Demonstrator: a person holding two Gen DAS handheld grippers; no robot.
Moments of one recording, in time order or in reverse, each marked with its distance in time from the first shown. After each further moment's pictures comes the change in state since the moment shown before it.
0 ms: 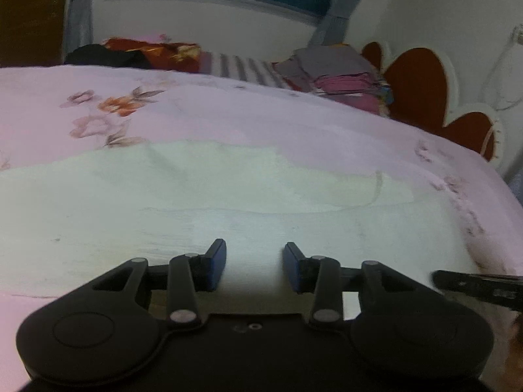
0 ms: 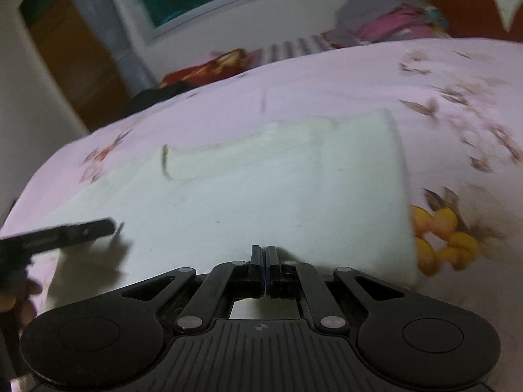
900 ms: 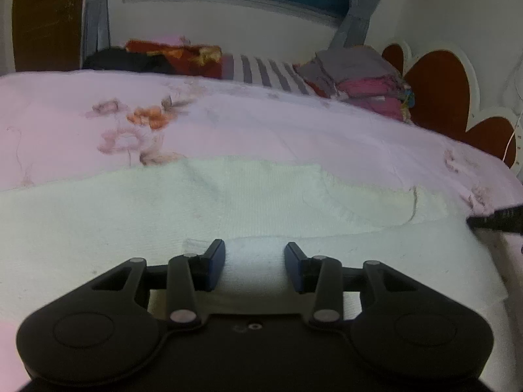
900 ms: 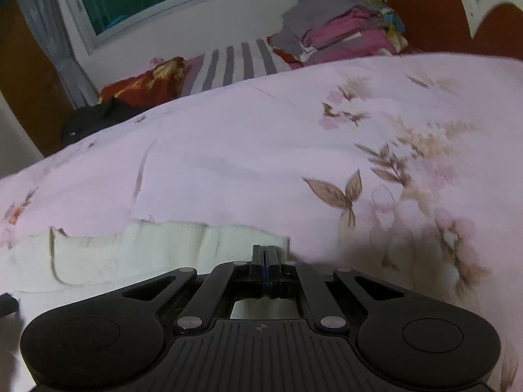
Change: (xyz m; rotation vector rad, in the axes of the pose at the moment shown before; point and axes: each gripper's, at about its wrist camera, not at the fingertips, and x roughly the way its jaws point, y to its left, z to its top) left arm 0.000 0.011 0.019 0.013 -0.022 0.069; right arm 0.031 -0.097 0.090 0.078 0.012 -0.179
